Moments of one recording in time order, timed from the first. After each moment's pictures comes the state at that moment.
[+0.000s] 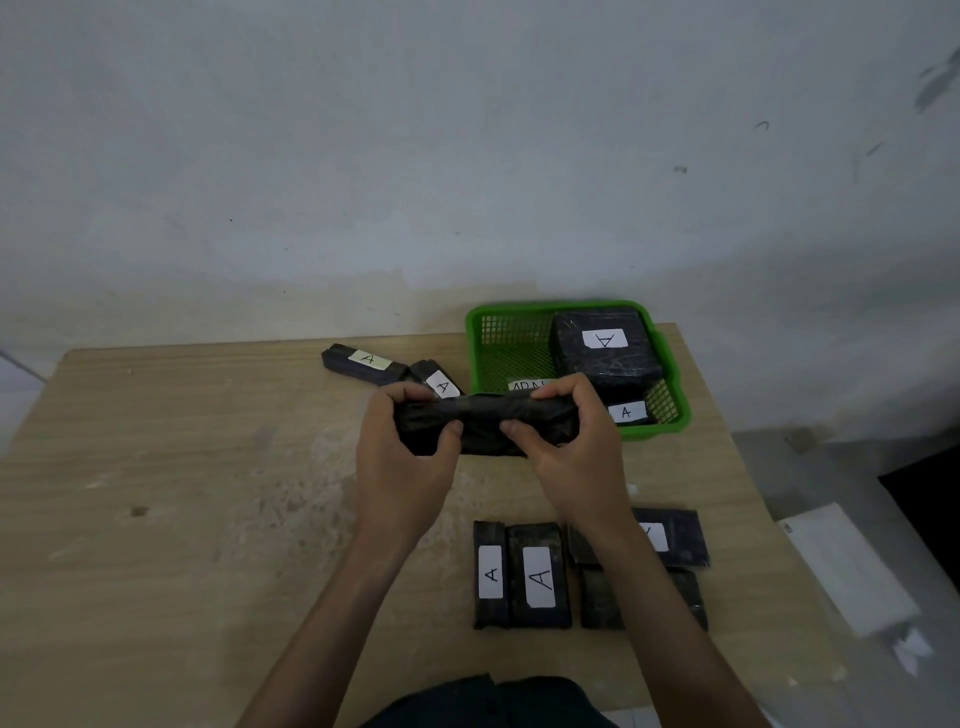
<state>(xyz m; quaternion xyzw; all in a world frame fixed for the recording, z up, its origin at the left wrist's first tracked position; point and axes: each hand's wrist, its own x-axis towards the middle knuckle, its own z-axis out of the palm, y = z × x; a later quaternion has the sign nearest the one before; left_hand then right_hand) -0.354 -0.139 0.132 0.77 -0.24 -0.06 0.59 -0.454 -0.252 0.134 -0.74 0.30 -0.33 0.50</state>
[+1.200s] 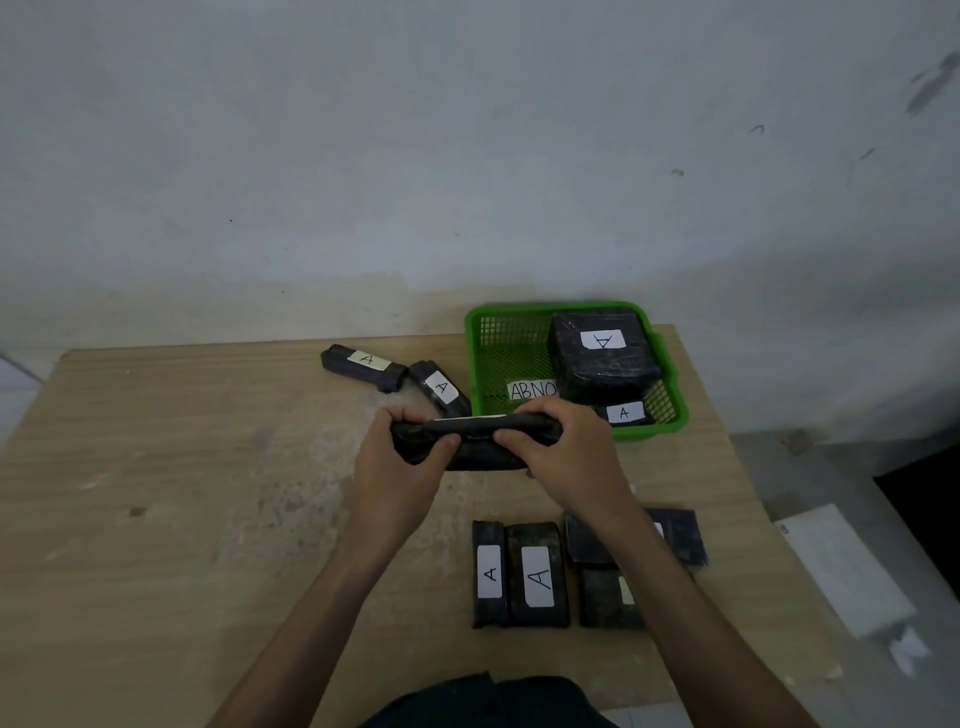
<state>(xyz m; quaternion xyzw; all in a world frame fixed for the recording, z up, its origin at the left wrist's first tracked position) -0.346 -0.134 0.118 0.80 -0.19 -0.16 0.55 -0.452 -0.261 0.129 -0.80 0.35 -0.19 0.45</state>
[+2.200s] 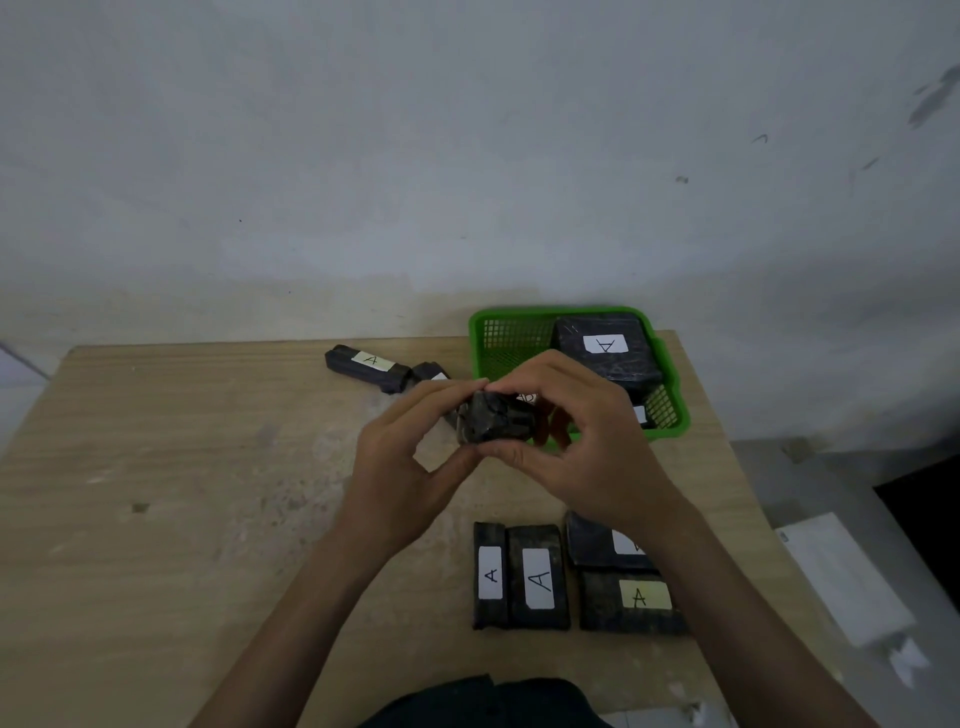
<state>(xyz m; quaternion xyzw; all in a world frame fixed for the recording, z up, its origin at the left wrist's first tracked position) -0.343 -0.121 0.151 0.69 -0.51 0.03 0.51 -0.461 -0.254 0.190 -0.88 0.05 -0.28 0.37</state>
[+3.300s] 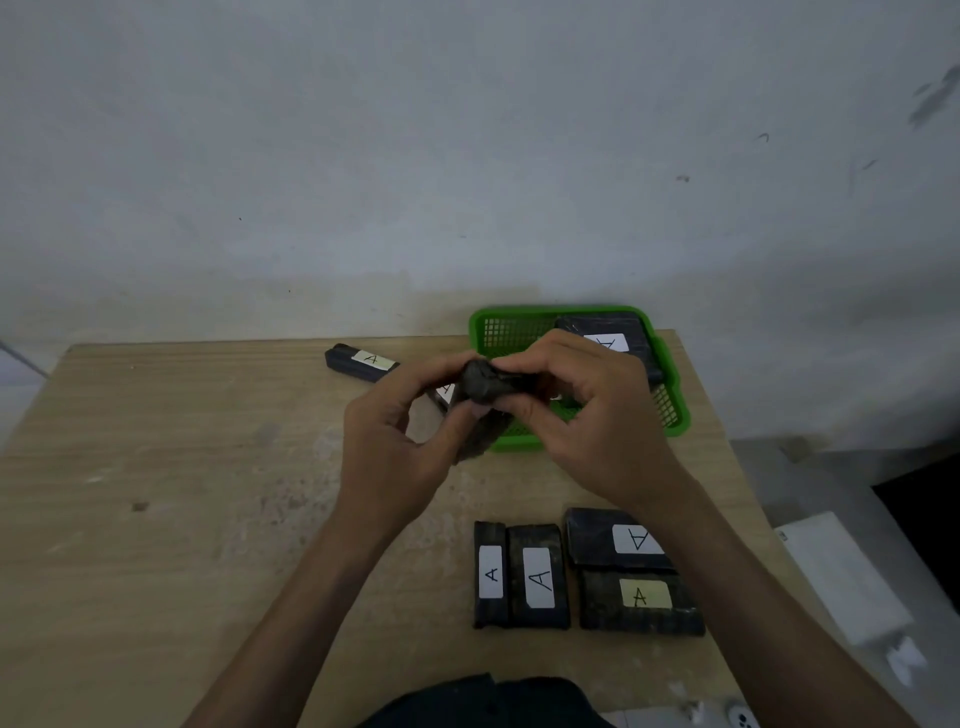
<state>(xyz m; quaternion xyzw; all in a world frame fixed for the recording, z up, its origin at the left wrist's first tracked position) -0.342 -0.127 0.168 0.64 -0.44 0.00 0.63 -0.451 -0.262 0.199 -0.87 0.05 -0.35 0.34</state>
